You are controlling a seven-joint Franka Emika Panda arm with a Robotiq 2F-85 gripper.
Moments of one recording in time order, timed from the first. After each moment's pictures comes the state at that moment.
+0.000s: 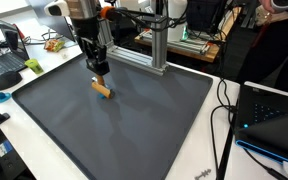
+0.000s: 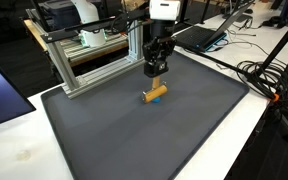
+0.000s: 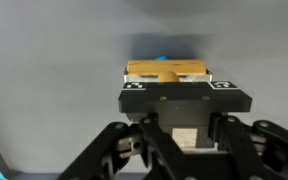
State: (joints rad) arm -0.02 0.36 -0.02 -1.90 -0.12 2.34 0.12
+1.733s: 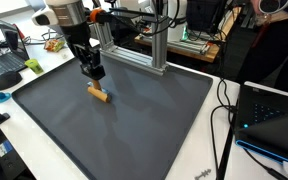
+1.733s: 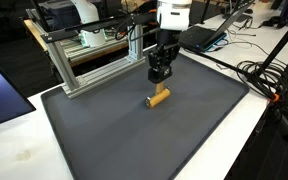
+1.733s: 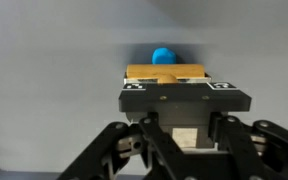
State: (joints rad) arm -0.03 0.48 -0.02 -1.72 -0.08 2.22 0.00
